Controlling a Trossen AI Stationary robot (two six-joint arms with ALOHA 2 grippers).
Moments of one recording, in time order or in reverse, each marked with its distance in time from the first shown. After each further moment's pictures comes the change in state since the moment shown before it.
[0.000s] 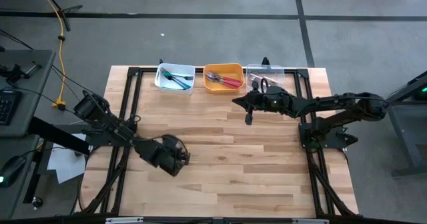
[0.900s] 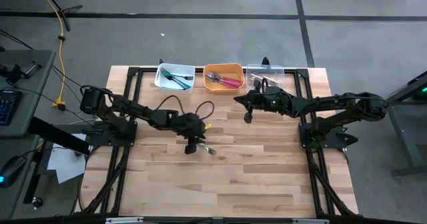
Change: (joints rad) left arm 0.532 0.000 -0.064 0.607 0.611 1.707; right arm -0.001 0.000 0.002 -0.056 0.091 -0.011
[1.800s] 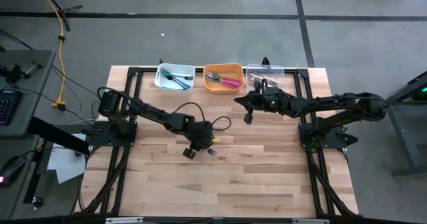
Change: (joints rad) left arm -0.047 0.225 0.285 -0.380 -0.018 0.523; right arm 0.003 0.000 0.000 -0.035 -0.002 0.019
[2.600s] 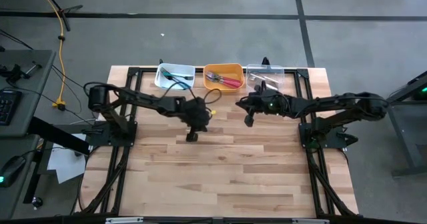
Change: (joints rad) left arm 0.219 -0.153 -0.101 0.108 0.164 -0.216; right arm 0.025 -0.001 0.001 -0.108 0.006 0.126
